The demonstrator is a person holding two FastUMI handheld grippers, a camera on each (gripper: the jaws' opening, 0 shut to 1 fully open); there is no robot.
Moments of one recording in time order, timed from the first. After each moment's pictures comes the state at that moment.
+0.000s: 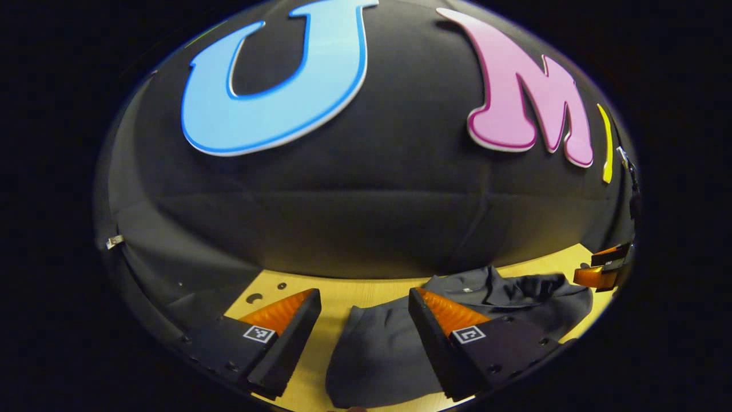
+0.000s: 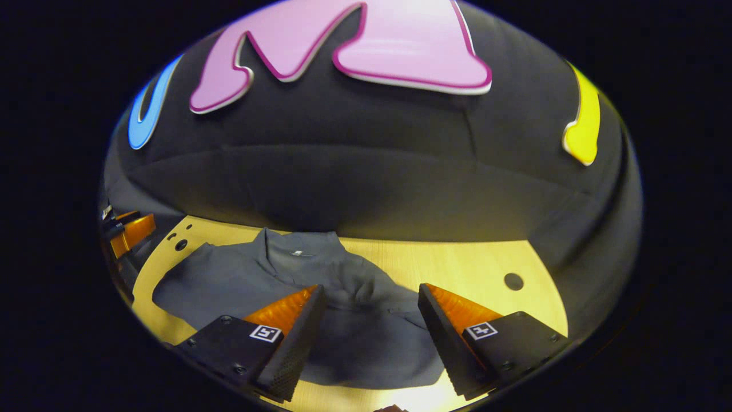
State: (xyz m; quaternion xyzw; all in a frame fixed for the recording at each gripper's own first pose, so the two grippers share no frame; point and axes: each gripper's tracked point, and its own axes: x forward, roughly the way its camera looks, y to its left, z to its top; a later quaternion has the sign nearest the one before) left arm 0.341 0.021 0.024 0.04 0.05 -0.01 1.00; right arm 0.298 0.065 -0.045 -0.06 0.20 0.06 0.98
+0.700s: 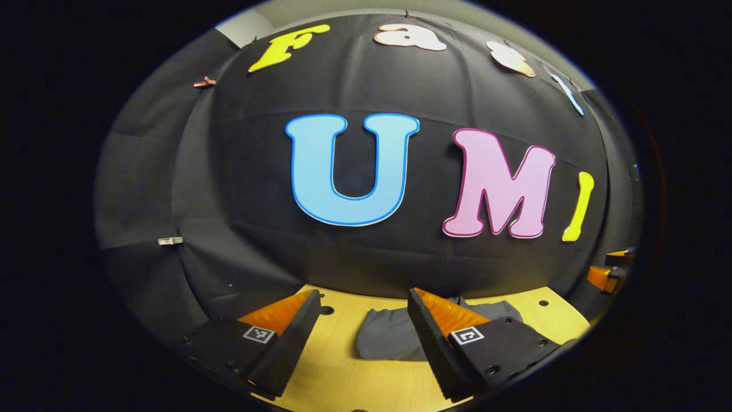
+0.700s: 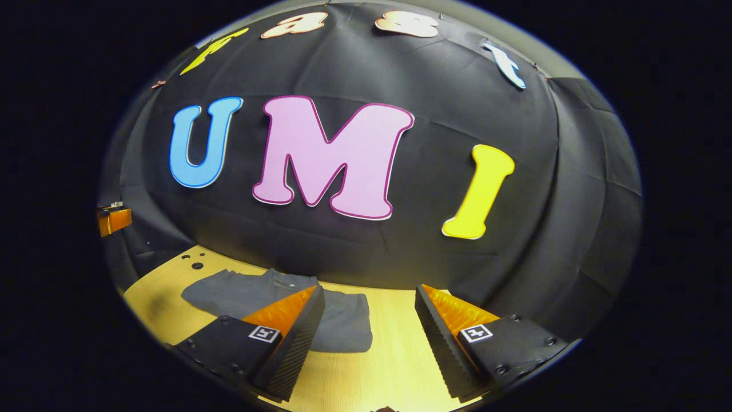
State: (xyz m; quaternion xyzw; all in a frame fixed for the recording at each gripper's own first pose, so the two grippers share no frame) left arm 0.087 0.070 0.095 -0.02 -0.05 0.03 1.00; right arm 0.067 0.012 0.098 -0.09 0.02 0.00 1.00
